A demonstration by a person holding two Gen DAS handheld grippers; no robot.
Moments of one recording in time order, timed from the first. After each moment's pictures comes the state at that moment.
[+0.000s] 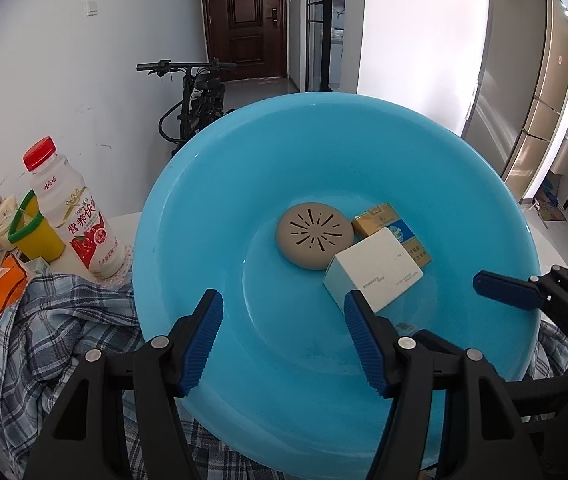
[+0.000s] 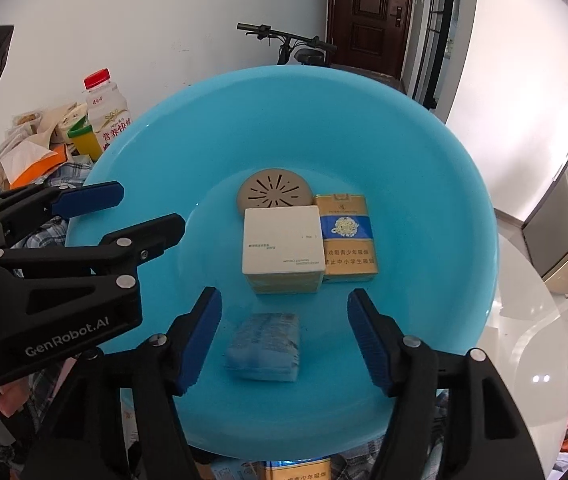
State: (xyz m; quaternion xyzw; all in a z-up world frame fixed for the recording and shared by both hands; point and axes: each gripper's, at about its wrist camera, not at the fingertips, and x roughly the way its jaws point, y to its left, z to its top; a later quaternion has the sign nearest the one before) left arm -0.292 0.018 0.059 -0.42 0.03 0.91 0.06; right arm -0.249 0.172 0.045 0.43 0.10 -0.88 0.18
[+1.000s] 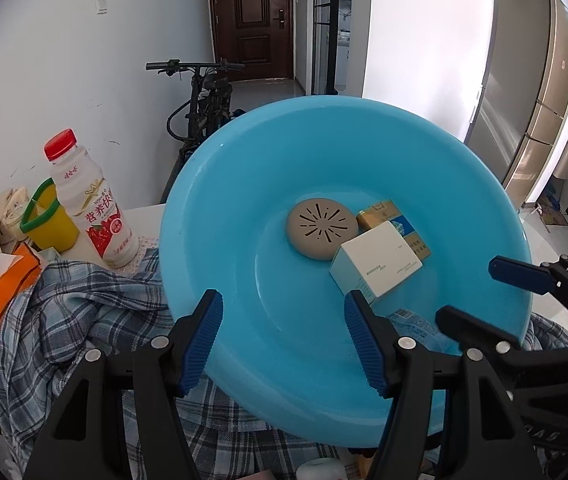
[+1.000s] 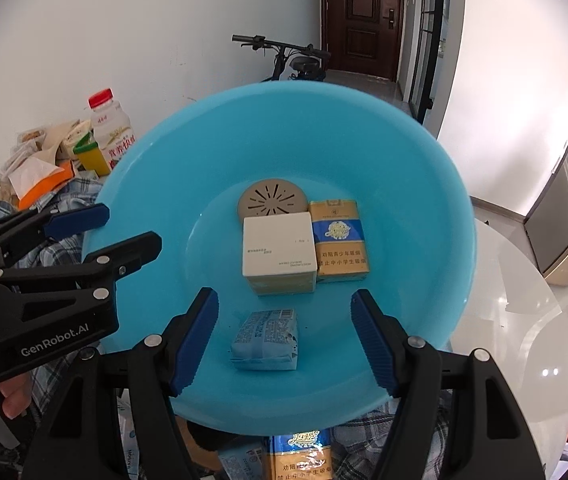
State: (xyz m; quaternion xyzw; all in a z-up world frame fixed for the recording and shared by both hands) left arm -0.271 0.007 0.071 -0.41 0.03 0.91 0.05; right arm -0.238 0.186 0.064 0.42 0.06 -0.89 0.18
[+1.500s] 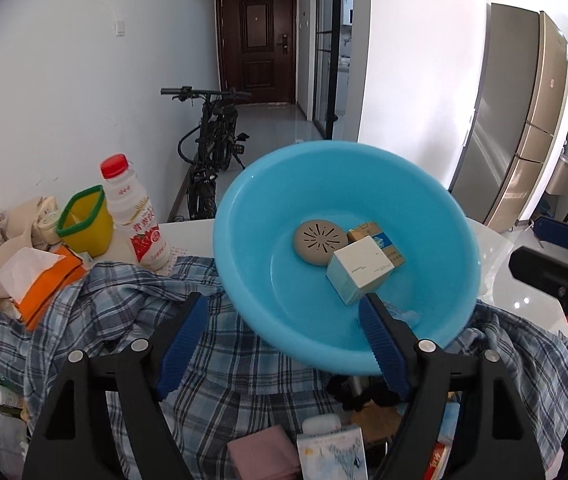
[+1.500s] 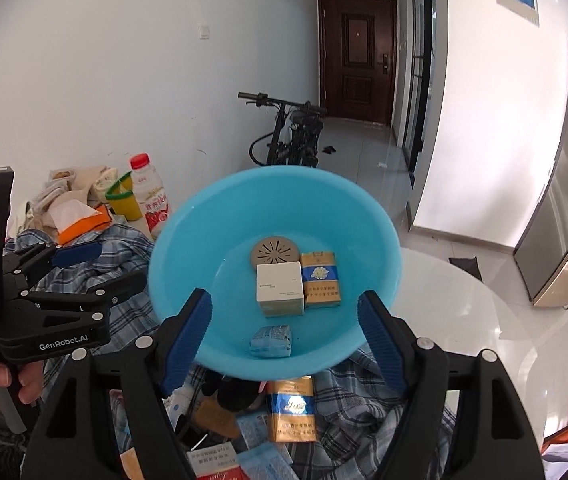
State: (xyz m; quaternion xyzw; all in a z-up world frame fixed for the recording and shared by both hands) left arm -0.193 -0.011 0.135 -0.37 0.02 0.93 0.05; right arm -0.163 0.213 0.152 0.33 0.06 -0.92 0.19
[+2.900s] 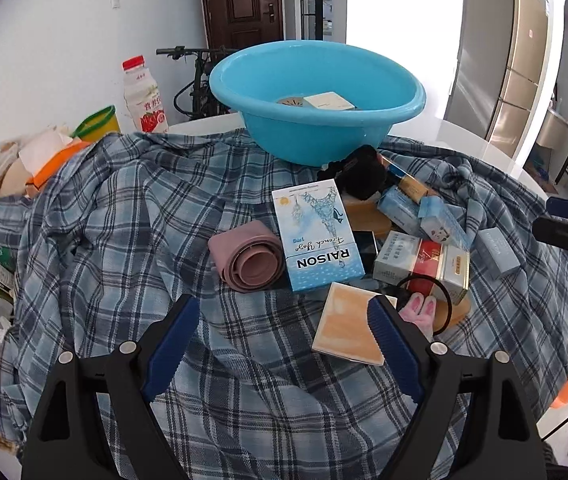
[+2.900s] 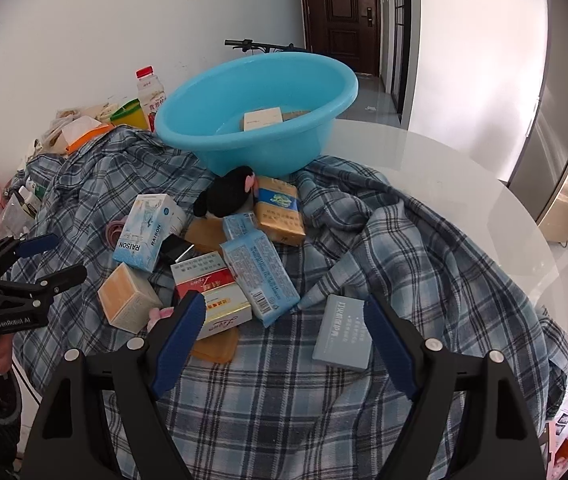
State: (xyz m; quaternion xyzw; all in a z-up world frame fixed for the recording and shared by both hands) left arm -0.023 -0.012 0.038 -0.43 0.03 0.90 0.06; right arm -0.029 0.288 0.049 0.41 0.04 -0.89 0.17
